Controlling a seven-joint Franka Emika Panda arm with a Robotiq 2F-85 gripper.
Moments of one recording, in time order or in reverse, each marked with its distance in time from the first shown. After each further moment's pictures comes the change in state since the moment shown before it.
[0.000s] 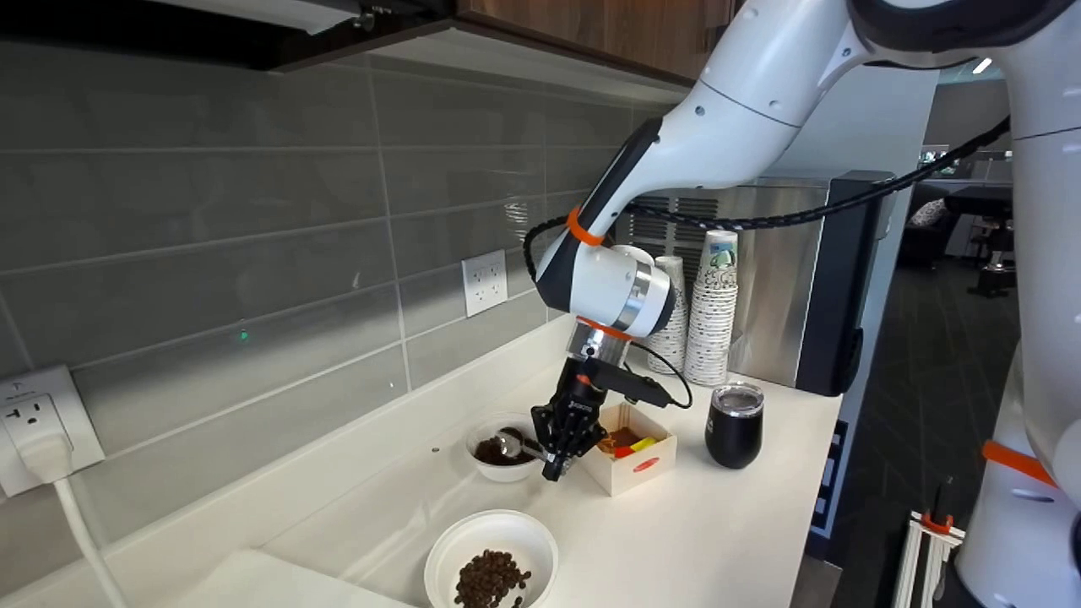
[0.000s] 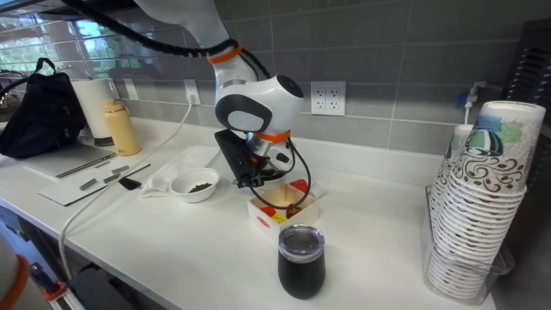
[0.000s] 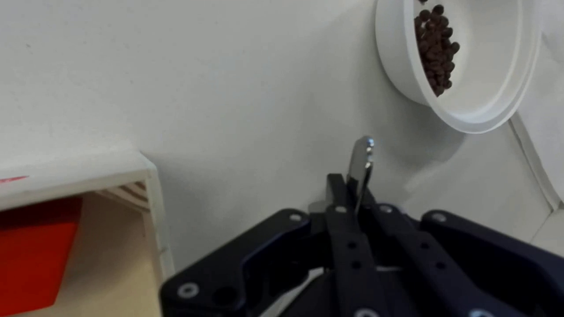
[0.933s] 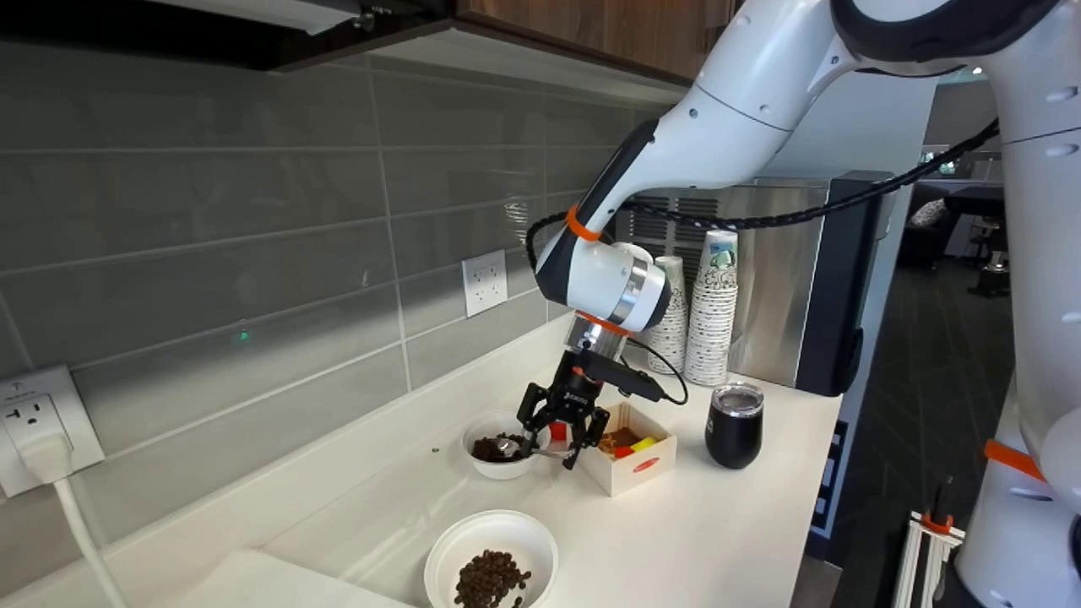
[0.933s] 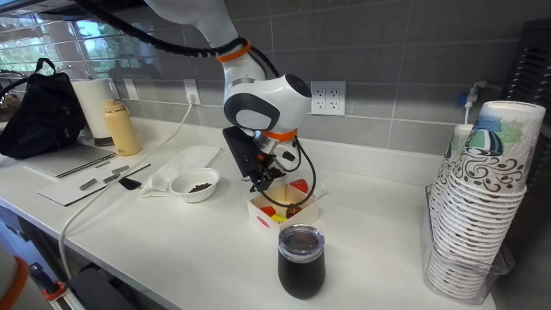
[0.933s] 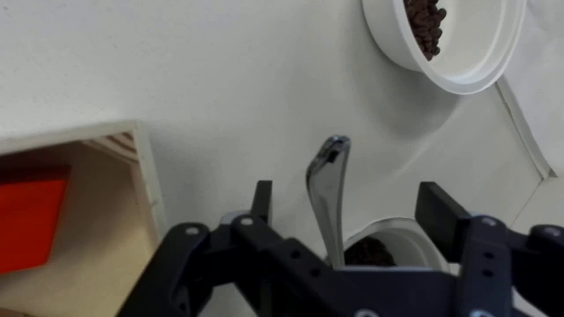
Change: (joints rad) arm -0.048 0.020 0.021 0.043 0.016 -0.013 0.014
